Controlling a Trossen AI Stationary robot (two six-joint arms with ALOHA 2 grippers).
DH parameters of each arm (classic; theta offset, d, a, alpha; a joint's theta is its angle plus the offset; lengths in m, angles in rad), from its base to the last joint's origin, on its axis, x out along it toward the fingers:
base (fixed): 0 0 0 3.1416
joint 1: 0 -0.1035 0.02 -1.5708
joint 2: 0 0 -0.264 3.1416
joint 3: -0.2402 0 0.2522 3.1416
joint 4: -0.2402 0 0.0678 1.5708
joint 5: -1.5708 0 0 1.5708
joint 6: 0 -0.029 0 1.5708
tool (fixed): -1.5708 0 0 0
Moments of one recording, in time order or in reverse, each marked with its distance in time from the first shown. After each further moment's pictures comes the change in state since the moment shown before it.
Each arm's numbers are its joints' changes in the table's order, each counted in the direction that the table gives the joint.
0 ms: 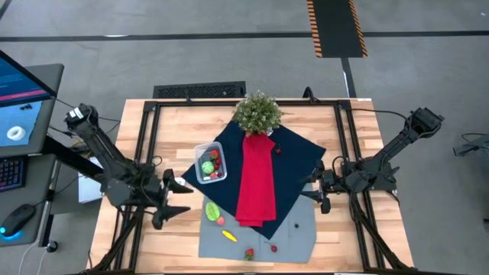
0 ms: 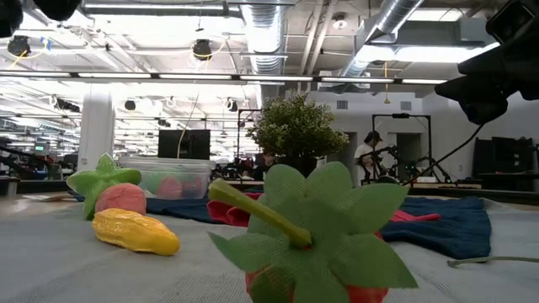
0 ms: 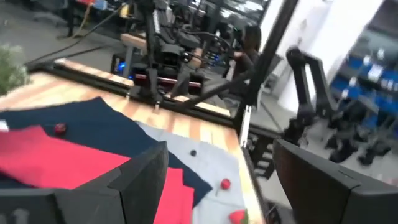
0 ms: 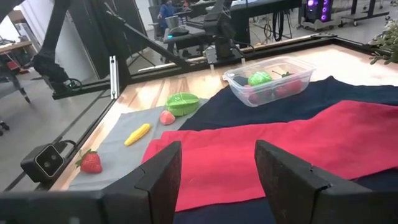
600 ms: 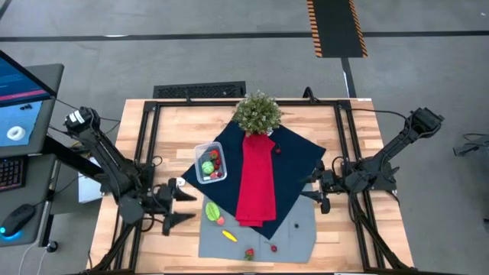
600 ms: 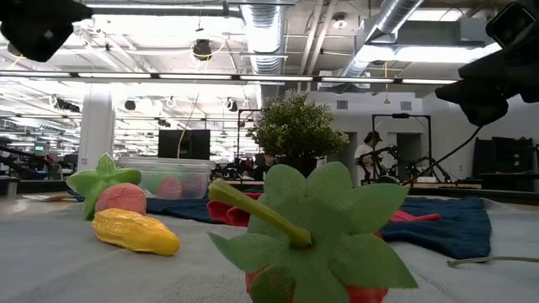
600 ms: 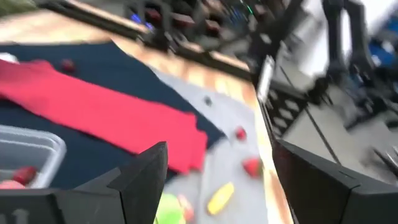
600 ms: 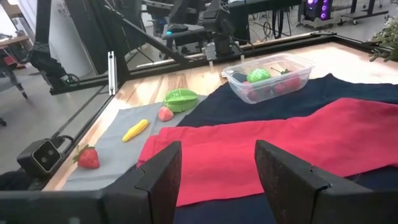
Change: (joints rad) left arm 0.019 -0.165 0.001 -0.150 0.015 0.266; right arm 0.000 0.000 0.000 -0.020 0.000 0.000
